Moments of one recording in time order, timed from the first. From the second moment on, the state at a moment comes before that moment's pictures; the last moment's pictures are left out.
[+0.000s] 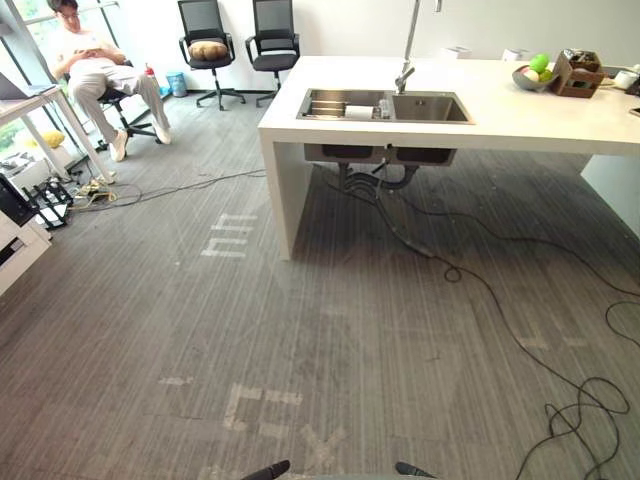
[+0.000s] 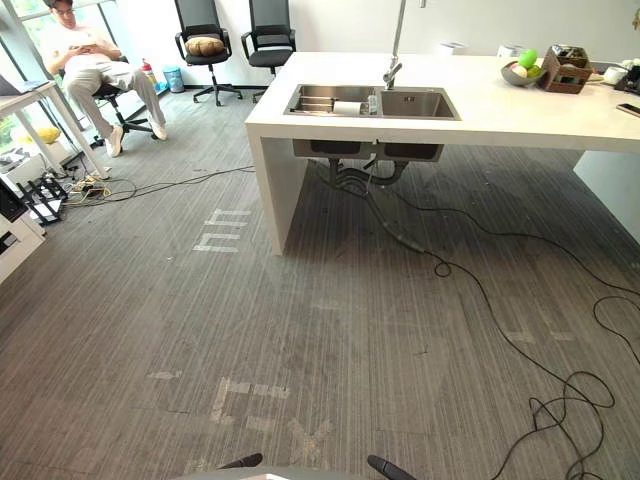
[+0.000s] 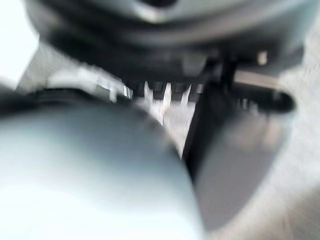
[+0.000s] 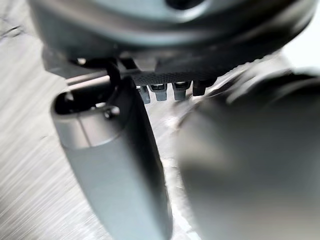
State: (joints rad) left arm 0.14 0.15 0.10 1.11 -0.39 0.21 -0.23; right arm 0.08 -0.13 -0.29 1.13 0.34 0.27 0.01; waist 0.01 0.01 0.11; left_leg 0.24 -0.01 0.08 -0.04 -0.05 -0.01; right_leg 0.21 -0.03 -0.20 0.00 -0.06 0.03
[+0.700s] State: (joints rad) left arm 0.18 0.12 0.14 1.08 -0.49 -0.07 -0.02; right arm 0.17 -0.08 -0.28 1.09 0.13 0.00 0.20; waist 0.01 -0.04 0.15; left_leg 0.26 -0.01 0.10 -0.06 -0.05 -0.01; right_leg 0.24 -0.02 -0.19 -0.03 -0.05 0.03
